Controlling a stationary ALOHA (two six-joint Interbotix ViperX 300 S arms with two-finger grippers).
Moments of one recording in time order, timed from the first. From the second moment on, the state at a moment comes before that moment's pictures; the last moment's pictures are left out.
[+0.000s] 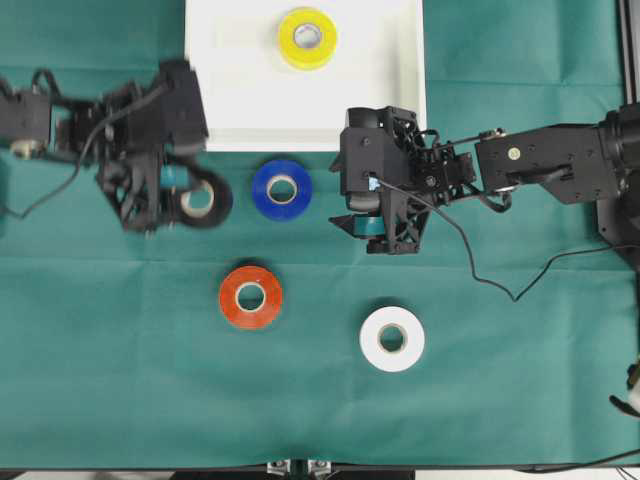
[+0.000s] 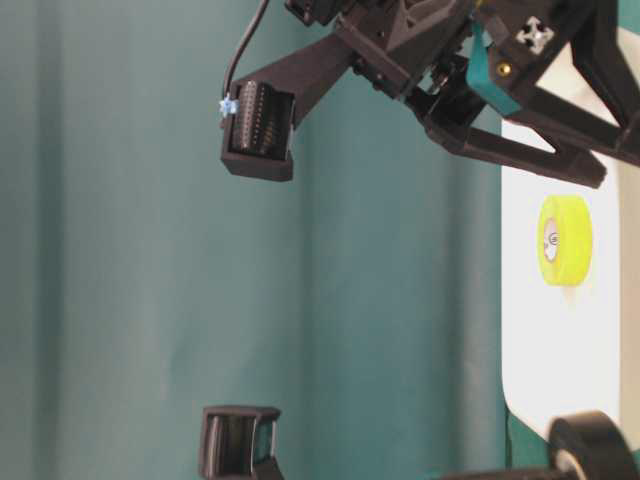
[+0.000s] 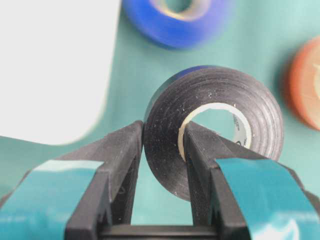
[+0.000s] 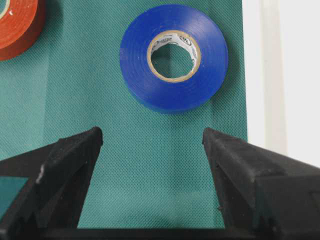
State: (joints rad) left arm 0.08 -0.21 0.79 -0.02 0.38 -0.13; right arm 0.03 0.02 0.68 -0.31 0.10 0.47
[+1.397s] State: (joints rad) left arm 0.35 0.06 0.62 -0.02 0.28 0.18; right arm 0.03 0.02 0.68 -0.31 0.08 0.47
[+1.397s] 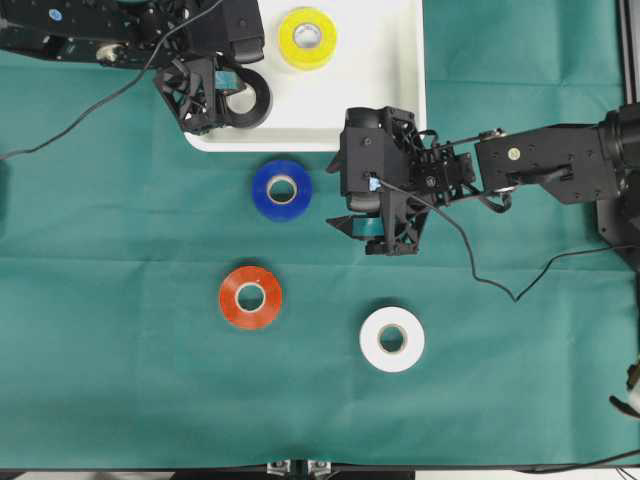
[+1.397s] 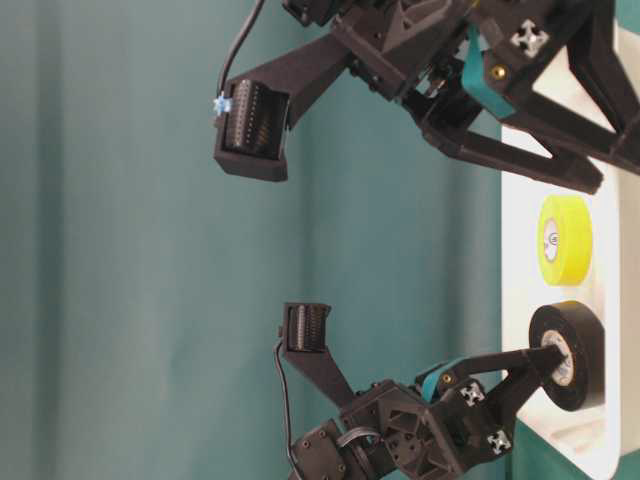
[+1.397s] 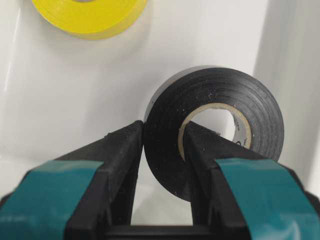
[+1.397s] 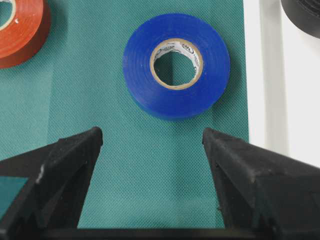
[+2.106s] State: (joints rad) left arm 0.33 -0.04 0.68 -0.02 0.28 0.17; right arm 0.03 0.02 0.68 -0.31 0.08 0.47
